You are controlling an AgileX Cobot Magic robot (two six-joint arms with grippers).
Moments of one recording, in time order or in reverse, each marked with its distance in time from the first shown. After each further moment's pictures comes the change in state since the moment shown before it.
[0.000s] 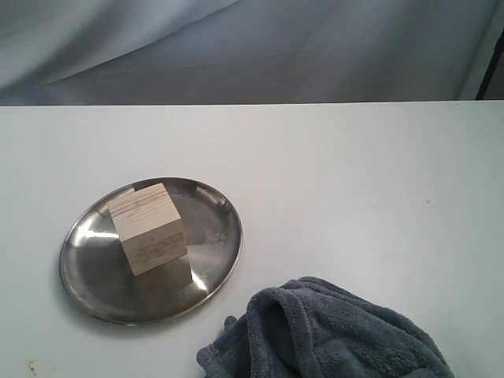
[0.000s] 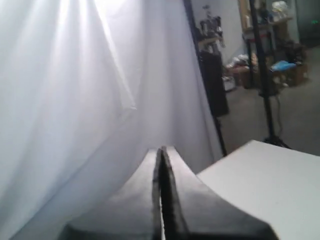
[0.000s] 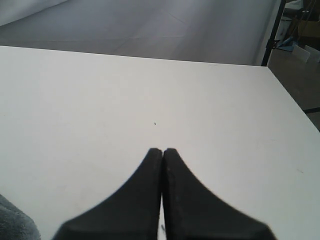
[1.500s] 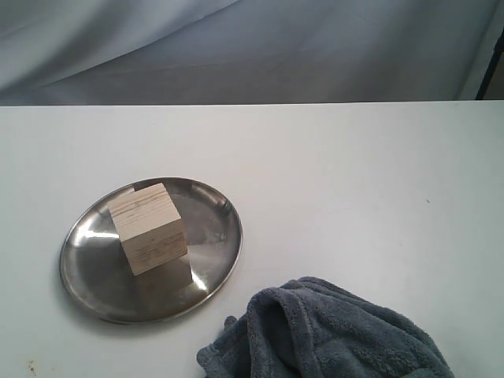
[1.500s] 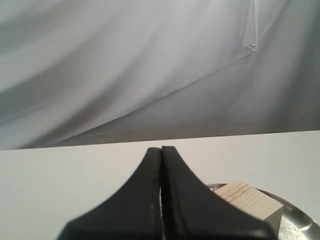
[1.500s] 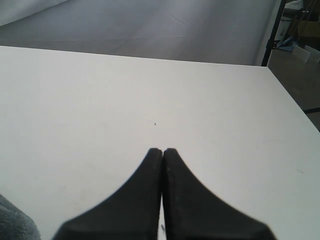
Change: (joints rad) left arm 0.124 -0.365 0.715 0.649 -0.395 -0.739; right arm 0.000 0.000 0.000 0.000 0.000 0.000
